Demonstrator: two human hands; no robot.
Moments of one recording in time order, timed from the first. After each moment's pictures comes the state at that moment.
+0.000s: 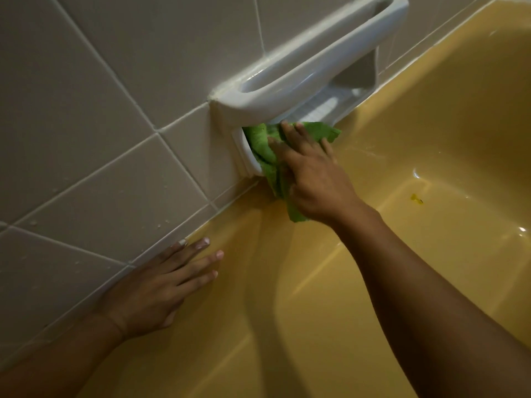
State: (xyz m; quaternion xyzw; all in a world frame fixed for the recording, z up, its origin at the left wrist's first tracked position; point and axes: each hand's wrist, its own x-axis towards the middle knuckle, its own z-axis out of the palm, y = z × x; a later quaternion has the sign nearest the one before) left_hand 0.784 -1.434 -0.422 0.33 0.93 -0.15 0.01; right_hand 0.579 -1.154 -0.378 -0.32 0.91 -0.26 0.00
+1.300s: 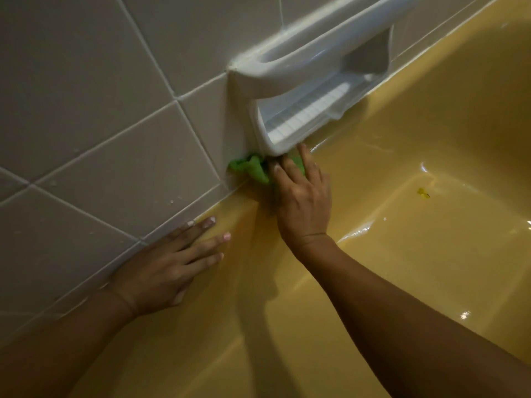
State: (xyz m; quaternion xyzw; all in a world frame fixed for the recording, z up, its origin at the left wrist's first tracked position) left_hand 0.788 -1.440 -0.430 0.33 0.94 -0.11 -0.03; right_hand 0.632 -1.206 -0.461 -0.22 0.89 -0.25 -0.32
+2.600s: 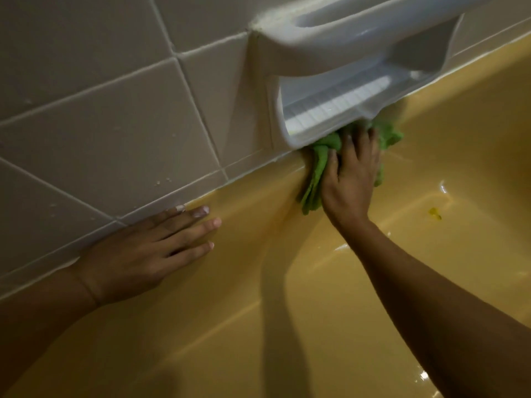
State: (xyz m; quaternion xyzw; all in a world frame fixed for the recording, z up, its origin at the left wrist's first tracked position) left_hand 0.787 -1.434 -0.432 0.31 0.94 -0.15 -0.07; right_hand 0.549 -1.165 -0.486 -0.15 0.89 -0.40 -0.14
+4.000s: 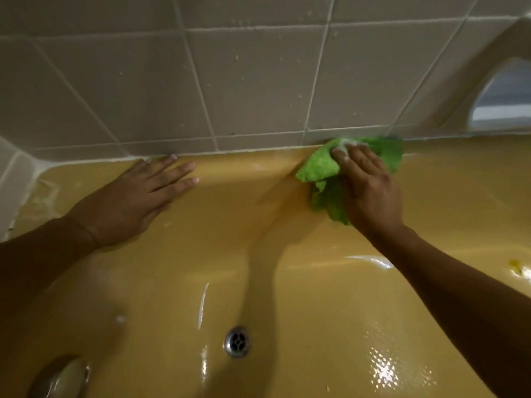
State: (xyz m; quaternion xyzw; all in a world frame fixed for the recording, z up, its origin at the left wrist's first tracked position) left_hand 1.063 -1.520 -0.439 -0.05 1.00 -0.05 -0.05; right_hand 0.720 -1.247 -0.463 -0.52 0.80 -0.25 -0.16
